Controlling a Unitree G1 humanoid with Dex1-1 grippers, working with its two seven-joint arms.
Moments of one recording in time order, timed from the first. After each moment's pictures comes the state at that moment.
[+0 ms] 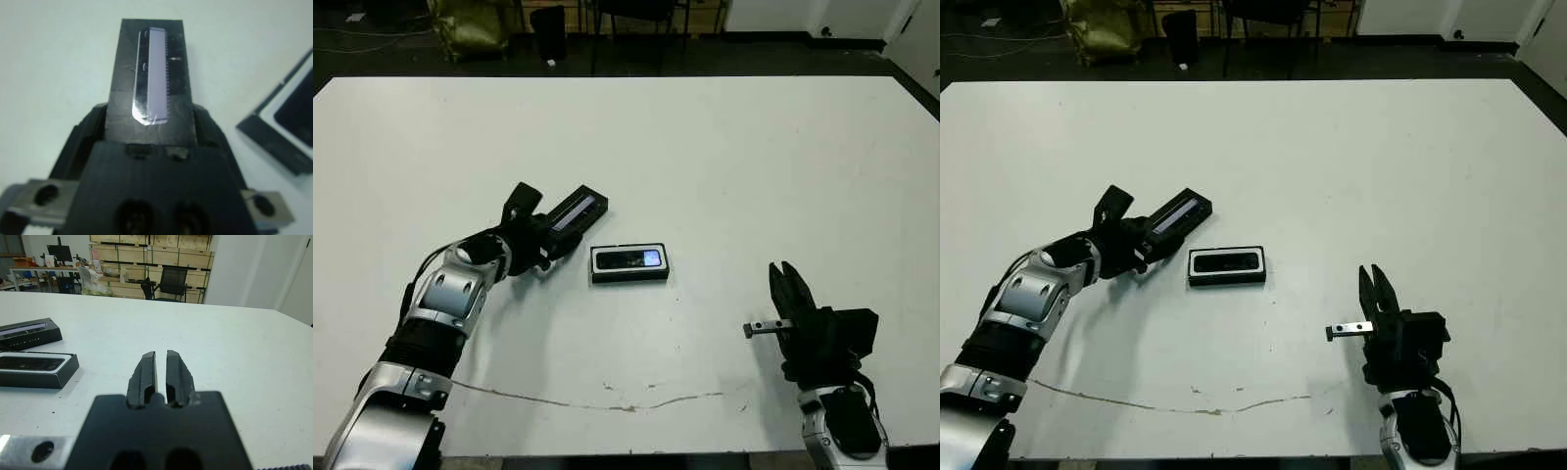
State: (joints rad) left arm -0.51 0.42 -0.23 0.33 0.01 0.39 -0.60; right arm 0.32 -0.13 0.00 -0.41 0.02 0.01 0.10
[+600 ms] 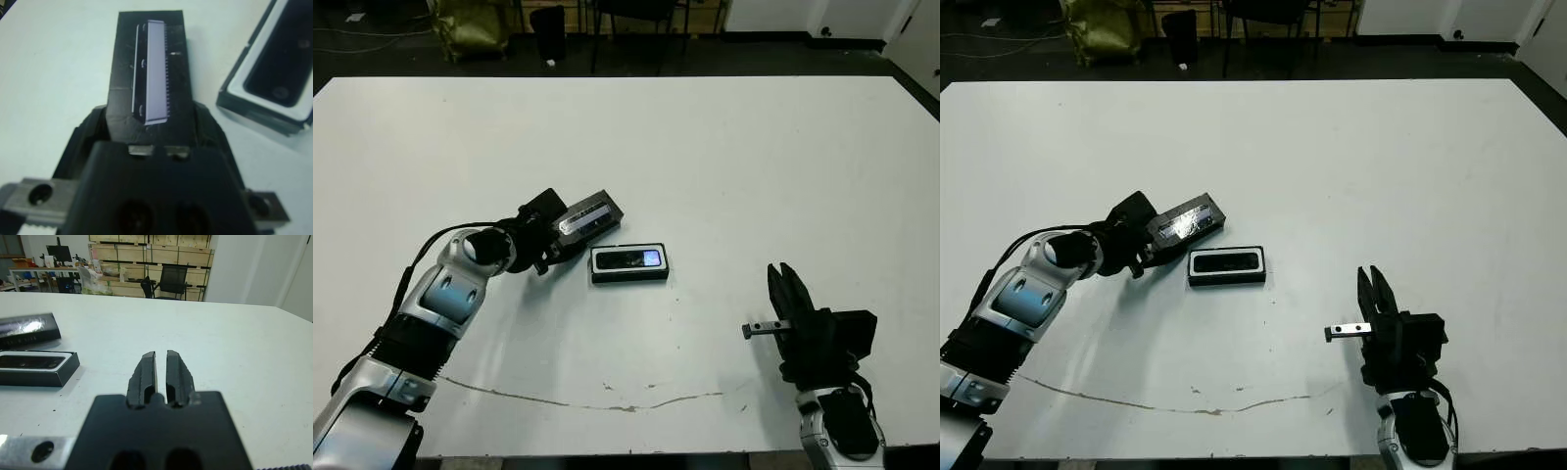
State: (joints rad) left arm -0.53 0.47 -0.25 0.24 0.05 0.39 -0.67; right arm 0.32 -0.13 0.00 -0.40 0.02 0.00 0.10
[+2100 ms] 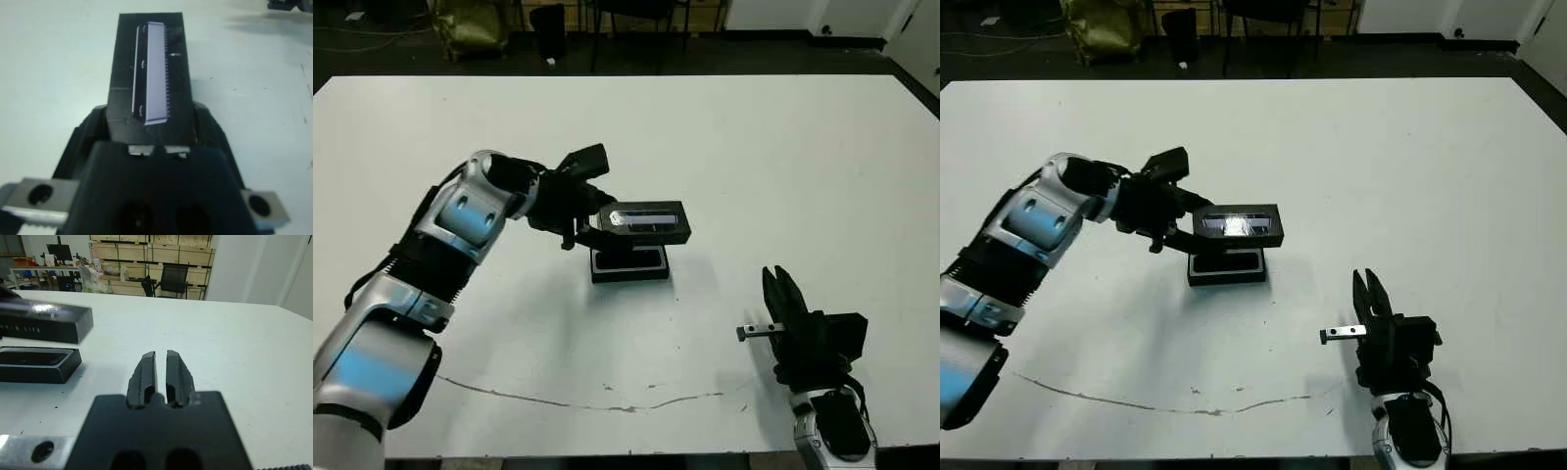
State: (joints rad) left arm -0.86 0.44 -0.43 0.42 -0.04 0.38 -1.22; right arm 0.32 -0.12 0.02 -0.37 0.01 -0.03 0.09
